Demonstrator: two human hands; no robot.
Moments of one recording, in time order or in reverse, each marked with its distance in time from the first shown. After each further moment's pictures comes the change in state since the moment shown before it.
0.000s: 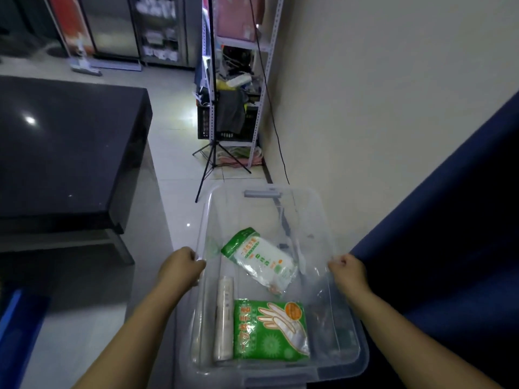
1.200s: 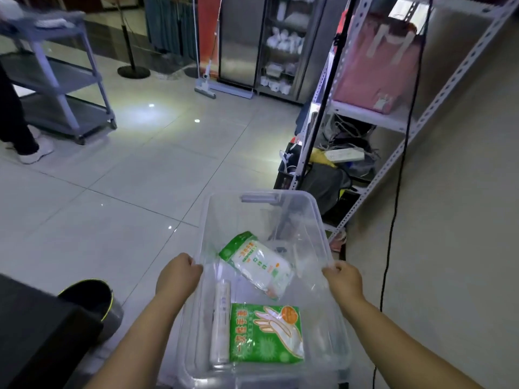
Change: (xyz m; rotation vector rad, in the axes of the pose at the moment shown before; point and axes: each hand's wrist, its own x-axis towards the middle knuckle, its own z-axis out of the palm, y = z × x) left_hand 0.557 0.133 -0.128 -0.143 0.380 -0.361; right_hand 0.501 -0.421 0.348 -0.099 -0.385 -0.286
